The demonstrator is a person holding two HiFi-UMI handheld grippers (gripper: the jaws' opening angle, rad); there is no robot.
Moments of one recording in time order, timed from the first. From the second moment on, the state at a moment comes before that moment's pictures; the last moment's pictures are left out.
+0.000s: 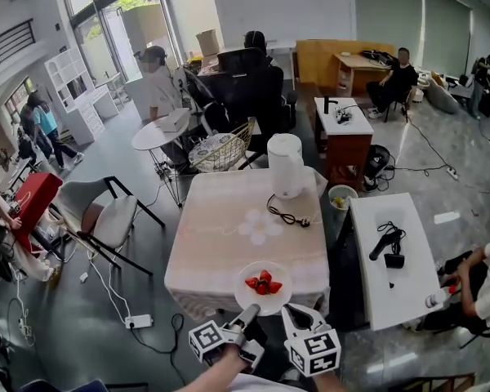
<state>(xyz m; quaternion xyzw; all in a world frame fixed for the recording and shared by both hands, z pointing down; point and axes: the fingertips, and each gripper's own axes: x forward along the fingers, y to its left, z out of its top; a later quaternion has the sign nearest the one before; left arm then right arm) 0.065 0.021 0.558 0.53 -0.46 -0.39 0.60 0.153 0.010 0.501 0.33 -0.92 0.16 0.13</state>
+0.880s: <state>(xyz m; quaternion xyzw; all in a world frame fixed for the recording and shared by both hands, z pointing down) -0.061 -0.107 0.606 0.60 -0.38 -0.29 0.65 0.030 -0.103 0.545 0.42 -0.87 0.19 0.17</state>
